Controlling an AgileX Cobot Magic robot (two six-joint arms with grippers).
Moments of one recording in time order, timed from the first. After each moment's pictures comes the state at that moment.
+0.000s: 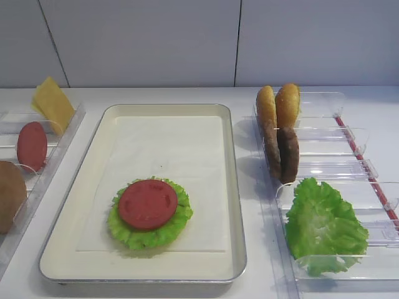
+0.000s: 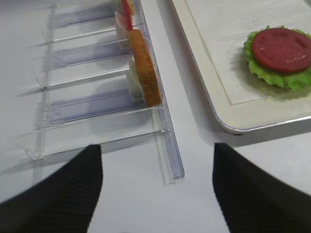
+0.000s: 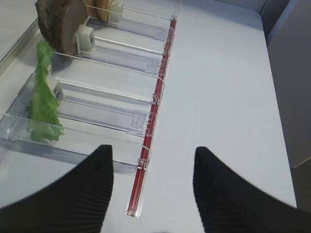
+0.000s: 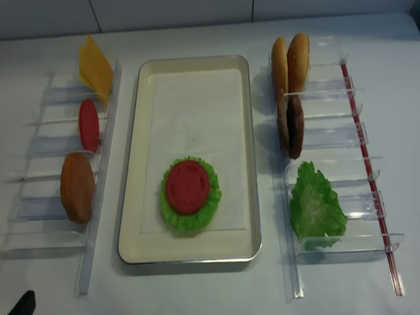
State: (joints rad) left arm -0.11 -0.02 -0.49 0.02 1.19 0.04; right arm 0.09 -0.02 -0.47 0.03 1.14 -0.15
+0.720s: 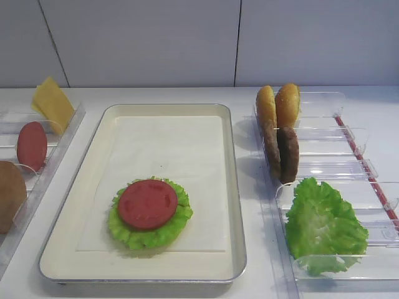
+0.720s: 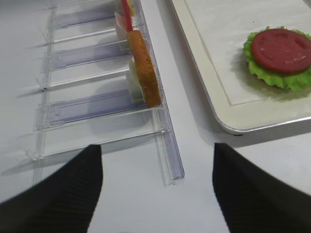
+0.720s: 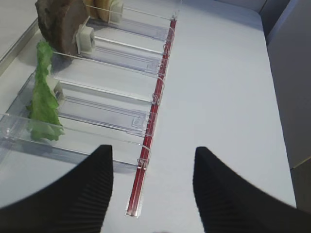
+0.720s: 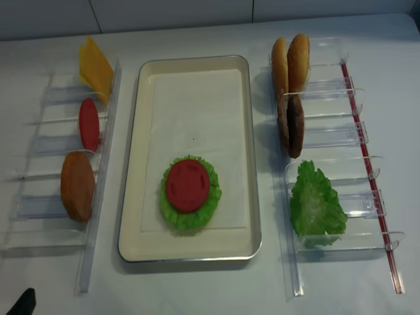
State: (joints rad) left arm -0.11 -0.02 -0.49 0.02 1.19 0.04; right arm 0.09 -0.02 -0.47 0.03 1.14 -0.15
